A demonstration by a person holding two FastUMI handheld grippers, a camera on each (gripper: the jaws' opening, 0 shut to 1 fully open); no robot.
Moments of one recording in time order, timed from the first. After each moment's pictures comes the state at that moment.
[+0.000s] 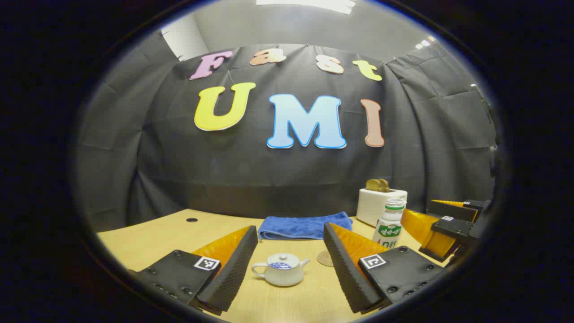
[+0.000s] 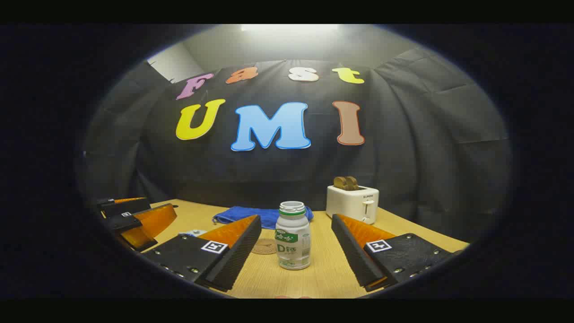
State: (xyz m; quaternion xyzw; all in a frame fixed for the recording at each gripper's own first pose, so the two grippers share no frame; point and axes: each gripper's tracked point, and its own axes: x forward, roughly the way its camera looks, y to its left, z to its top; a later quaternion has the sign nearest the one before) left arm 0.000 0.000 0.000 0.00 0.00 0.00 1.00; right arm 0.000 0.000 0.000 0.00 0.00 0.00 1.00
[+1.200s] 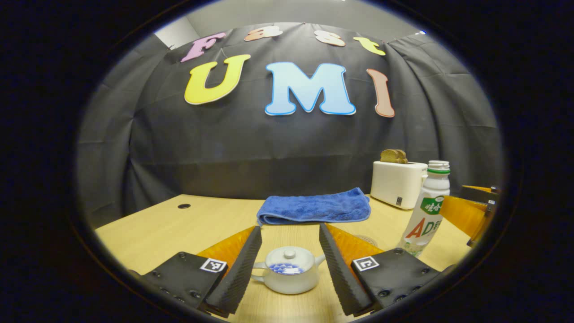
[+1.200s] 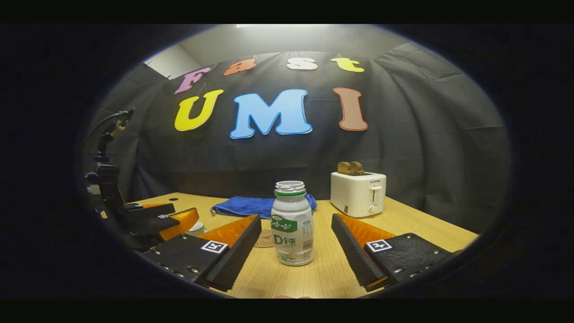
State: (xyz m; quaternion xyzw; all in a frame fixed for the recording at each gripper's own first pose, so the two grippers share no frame) left arm 0.082 0.010 -0.071 0.02 0.07 0.00 1.00; right arm 0.016 0.002 -0.031 0.00 0.02 0.02 1.00
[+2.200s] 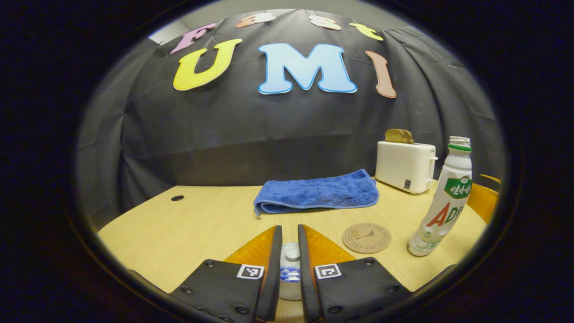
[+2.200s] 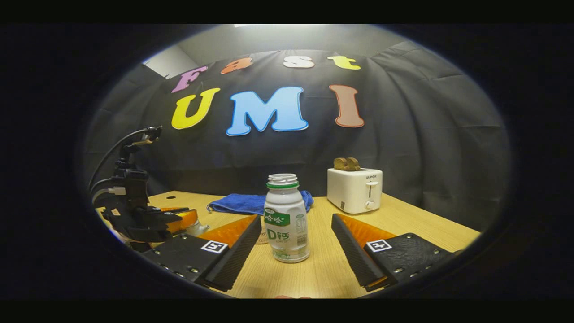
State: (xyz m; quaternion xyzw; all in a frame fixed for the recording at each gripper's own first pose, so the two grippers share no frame) left arm 0.110 0.009 -0.099 0.04 0.12 -0.01 0.99; right arm 0.015 -0.006 -0.043 0.01 0.03 0.01 1.00
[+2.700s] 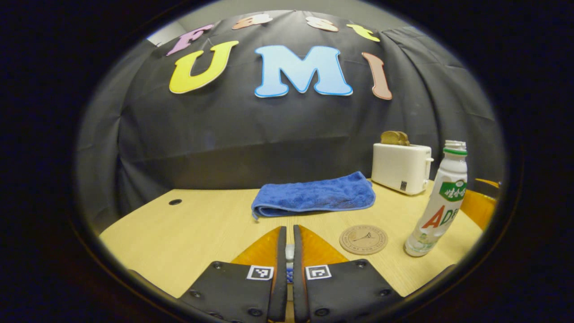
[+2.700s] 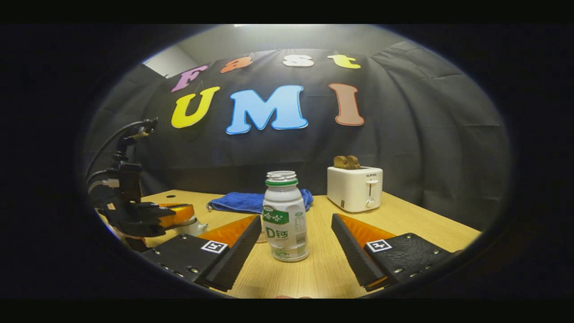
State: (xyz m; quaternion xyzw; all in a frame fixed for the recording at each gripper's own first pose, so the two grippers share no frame) left arm 0.108 0.012 -0.081 0.03 0.10 -0.02 0.99; right arm 0.016 -0.006 -0.048 0.01 0.04 0.01 1.00
